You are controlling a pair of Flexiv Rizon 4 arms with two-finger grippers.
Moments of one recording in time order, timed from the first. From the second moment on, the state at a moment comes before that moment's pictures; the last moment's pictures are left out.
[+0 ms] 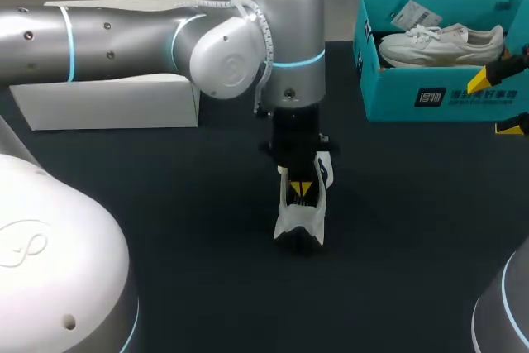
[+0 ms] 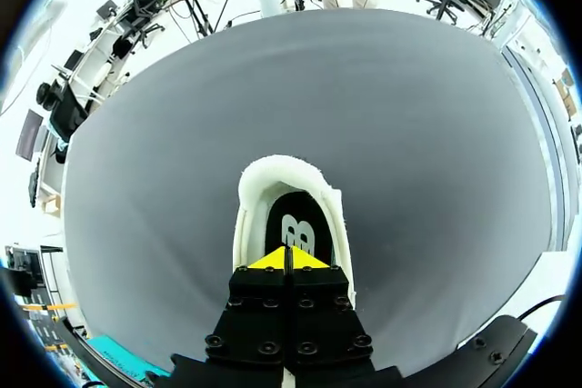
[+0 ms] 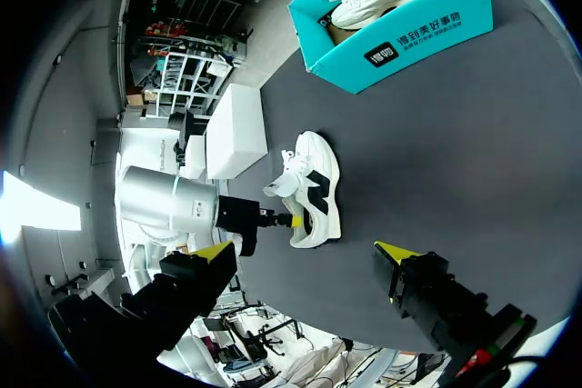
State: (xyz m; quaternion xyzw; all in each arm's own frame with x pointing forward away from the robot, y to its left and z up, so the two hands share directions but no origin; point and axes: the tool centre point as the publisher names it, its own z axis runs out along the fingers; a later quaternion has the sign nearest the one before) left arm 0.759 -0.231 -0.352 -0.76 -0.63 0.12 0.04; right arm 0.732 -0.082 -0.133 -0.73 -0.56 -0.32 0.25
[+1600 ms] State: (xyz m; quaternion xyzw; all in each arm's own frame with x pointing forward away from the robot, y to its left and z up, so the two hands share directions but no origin) left arm 0.739 -0.234 -0.379 -0.76 -0.64 0.11 0.03; right arm 0.732 -0.082 -0.133 -0.73 -0.56 -0.32 0.25
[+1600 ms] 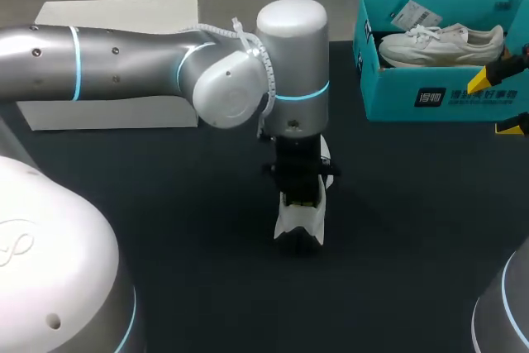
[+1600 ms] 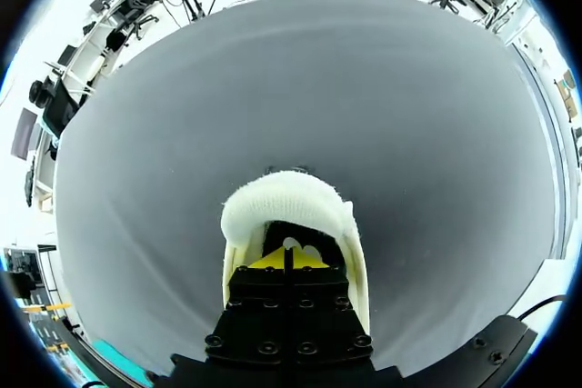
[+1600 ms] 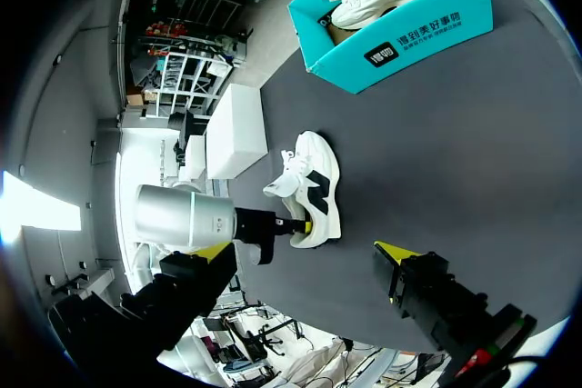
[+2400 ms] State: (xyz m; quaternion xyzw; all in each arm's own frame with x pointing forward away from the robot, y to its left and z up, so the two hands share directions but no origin) left arm 0.757 -0.237 -0.394 -0.75 -0.65 0.11 0.01; right arm 0.732 -0.082 -0.133 -0.73 -0.56 -0.32 0.25
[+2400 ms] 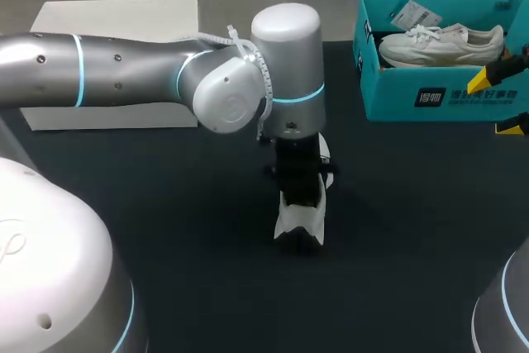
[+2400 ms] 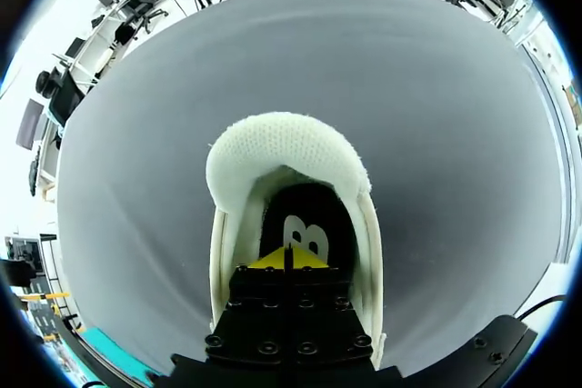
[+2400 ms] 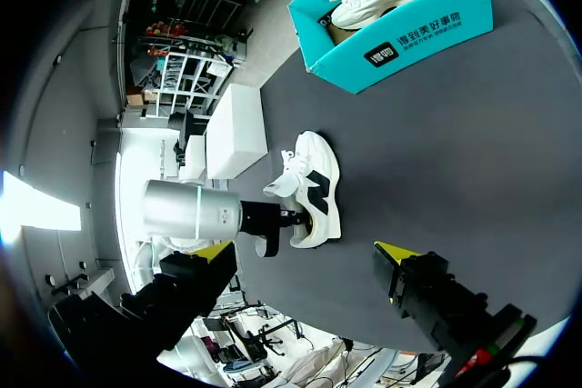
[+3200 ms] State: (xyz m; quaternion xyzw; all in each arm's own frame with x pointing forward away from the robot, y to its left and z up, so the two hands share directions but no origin) left arm 0.765 -0.227 -0.397 -0.75 -0.65 0.05 -0.01; right arm 0.732 -0.082 -0.133 -0.73 -0.56 -0.32 0.25
